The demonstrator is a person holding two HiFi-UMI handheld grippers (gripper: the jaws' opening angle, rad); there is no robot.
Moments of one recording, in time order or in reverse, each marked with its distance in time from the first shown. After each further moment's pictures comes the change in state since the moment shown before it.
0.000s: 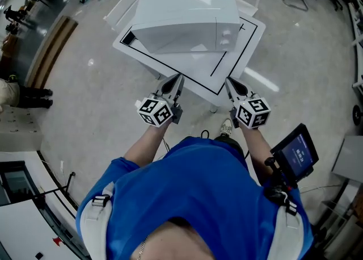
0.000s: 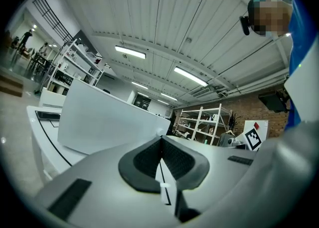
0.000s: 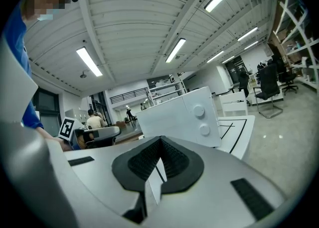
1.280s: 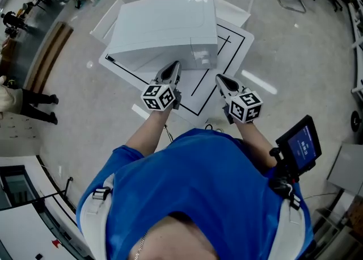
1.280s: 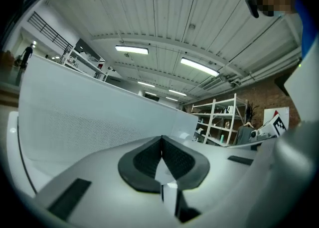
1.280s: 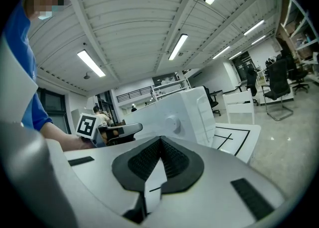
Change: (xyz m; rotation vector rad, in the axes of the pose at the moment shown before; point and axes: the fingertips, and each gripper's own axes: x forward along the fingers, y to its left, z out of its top) left arm 0.176 0.044 -0.001 0.071 0.024 0.135; right arm 0.047 -0.109 0.041 -0.020 0.026 0.090
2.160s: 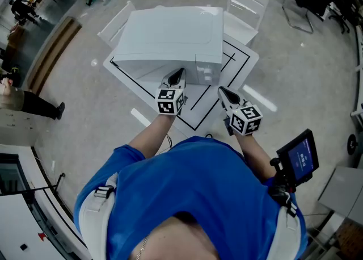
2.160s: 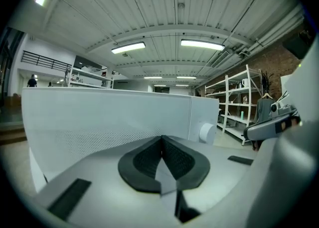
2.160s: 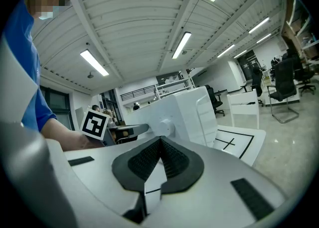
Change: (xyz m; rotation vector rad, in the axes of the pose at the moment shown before) left arm 0.039 0.024 -0.009 0.210 0.123 0.224; right arm 0.019 -0.023 0.005 -0.022 0.016 0.047
